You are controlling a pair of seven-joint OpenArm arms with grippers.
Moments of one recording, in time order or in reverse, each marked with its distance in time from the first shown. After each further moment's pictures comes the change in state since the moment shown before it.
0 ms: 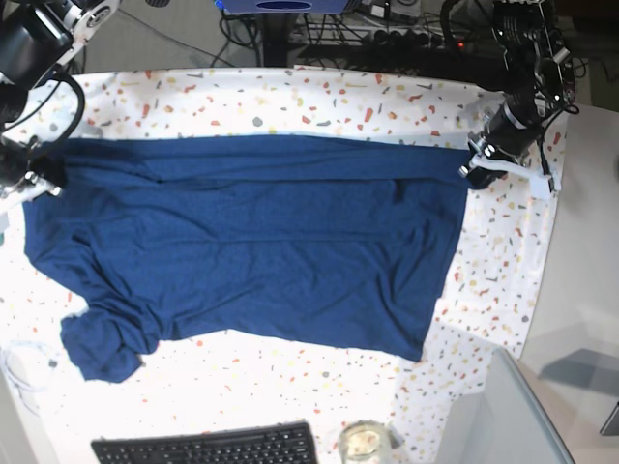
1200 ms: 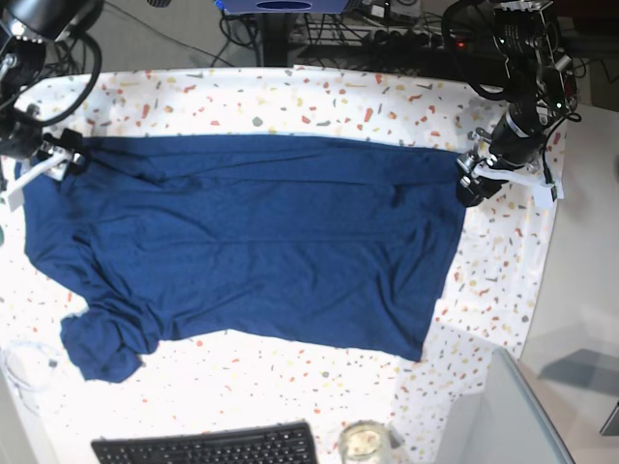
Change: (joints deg) left arm -1.2 0.0 0.0 0.0 0.0 0.0 -0.2; right arm -11.0 -3.9 -6.4 15.3 0.8 -4.6 0.1
